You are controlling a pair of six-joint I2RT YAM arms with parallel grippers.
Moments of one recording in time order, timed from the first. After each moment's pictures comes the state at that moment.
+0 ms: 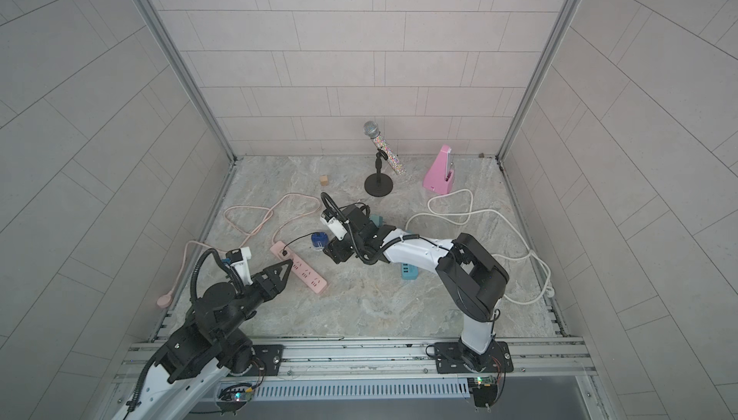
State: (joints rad) left arm -0.61 0.07 0.29 -0.50 -0.10 -0.93; right arm 0.82 1.80 1.15 -0.08 -0.17 0.06
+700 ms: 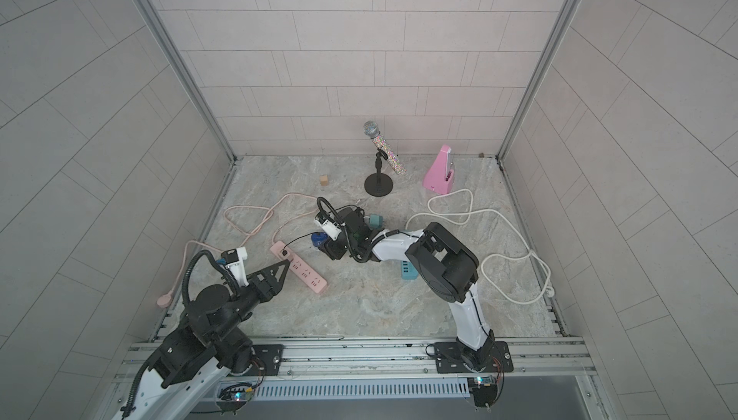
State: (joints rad) left arm -0.61 0.03 0.32 -0.56 -0.11 -0.88; right arm 0.79 2.00 1.19 0.18 -0.21 -0.03
